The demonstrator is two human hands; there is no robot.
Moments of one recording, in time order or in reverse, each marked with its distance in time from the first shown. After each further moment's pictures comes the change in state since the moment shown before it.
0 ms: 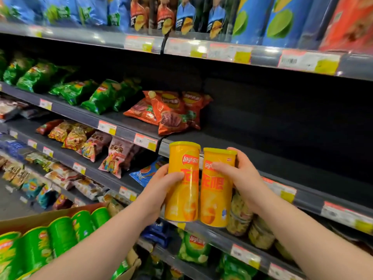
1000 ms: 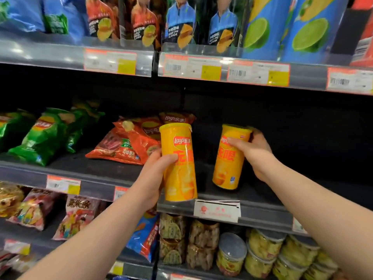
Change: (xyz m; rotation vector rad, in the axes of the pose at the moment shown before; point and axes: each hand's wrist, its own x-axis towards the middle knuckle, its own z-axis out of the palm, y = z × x) left_hand 0.187 0.088 -0.047 0.003 -0.239 0.078; right_hand 0.178 -0.043 0.005 -0.092 0.521 -0.088
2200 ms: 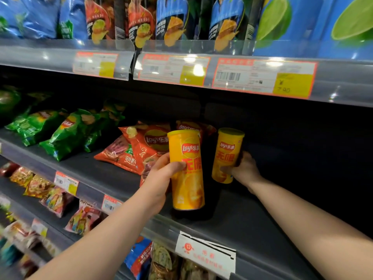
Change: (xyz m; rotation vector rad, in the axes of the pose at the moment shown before) left_hand 0.061 -0.021 0.035 0.019 0.266 0.064; right_hand 0.121 0.072 0.039 -0.376 -0.304 0.006
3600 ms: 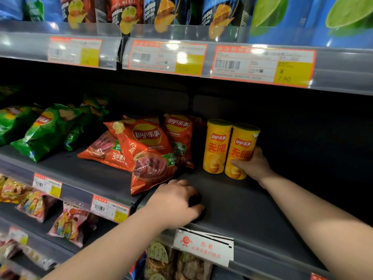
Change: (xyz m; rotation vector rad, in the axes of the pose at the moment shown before) left_hand -0.009 -0.032 0.010 1.600 -0.417 0.330; right_hand -0.013 0.018 -0.036 0.052 0.103 0.062
